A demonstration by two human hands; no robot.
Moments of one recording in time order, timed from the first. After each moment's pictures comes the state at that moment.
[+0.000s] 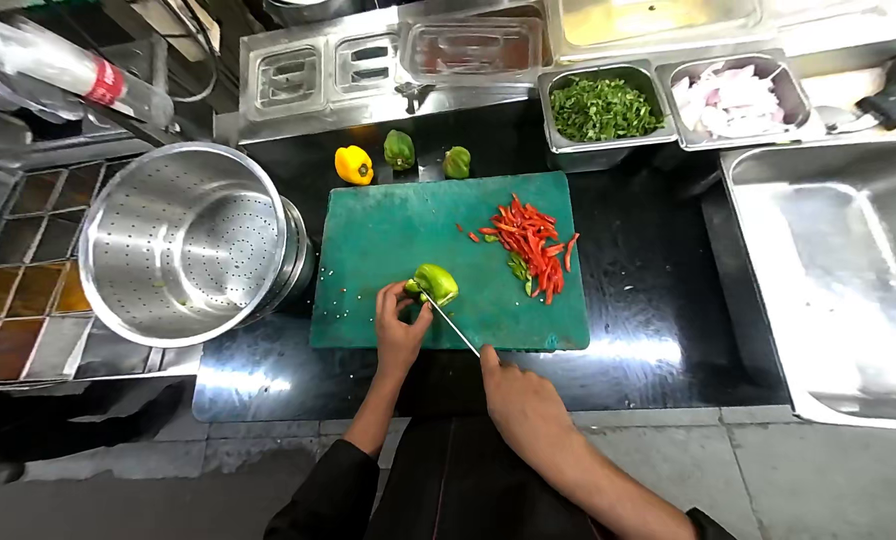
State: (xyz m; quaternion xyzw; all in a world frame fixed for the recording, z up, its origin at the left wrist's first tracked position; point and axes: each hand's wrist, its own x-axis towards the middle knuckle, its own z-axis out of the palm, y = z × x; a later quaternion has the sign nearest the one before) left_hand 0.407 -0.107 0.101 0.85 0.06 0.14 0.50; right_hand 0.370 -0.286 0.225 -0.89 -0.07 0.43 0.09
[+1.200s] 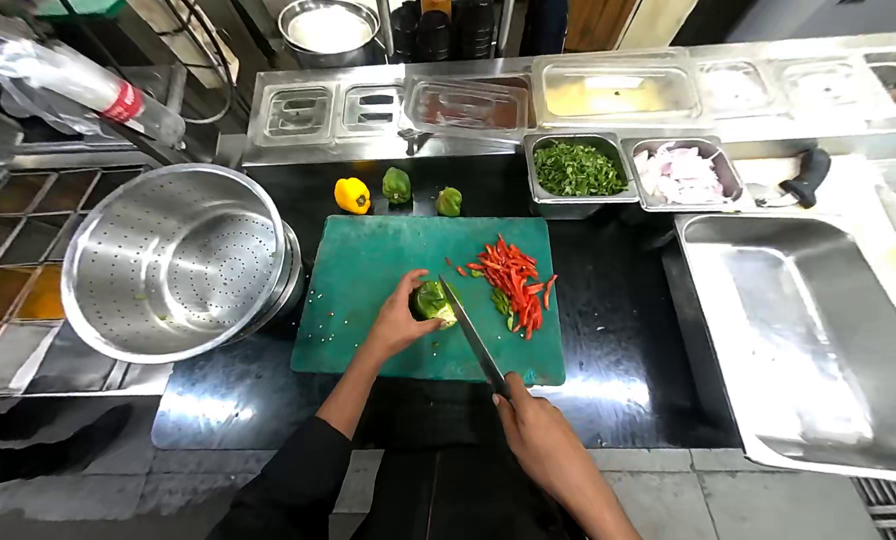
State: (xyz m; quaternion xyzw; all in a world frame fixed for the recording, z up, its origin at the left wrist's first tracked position) left_hand 0.469 -0.111 0.148 0.87 -0.04 -0.07 0.48; right_hand 0.364 -0.346 0.210 -0.89 0.01 0.36 0.27
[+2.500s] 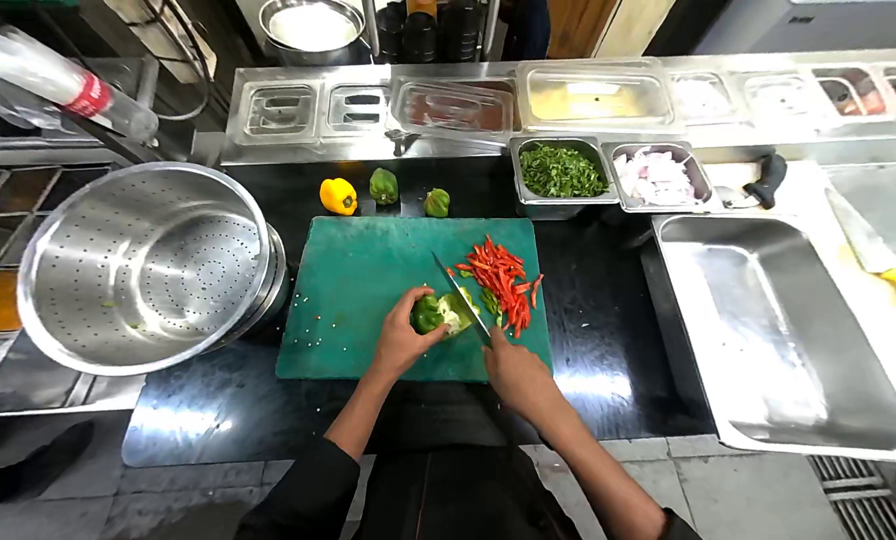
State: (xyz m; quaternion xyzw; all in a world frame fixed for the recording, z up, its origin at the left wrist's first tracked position) left_hand 0.450 -0.133 0.121 0.85 -0.07 0.05 0.52; right_hand 0.421 -0.333 0.199 -0.92 0.02 0.33 0.20
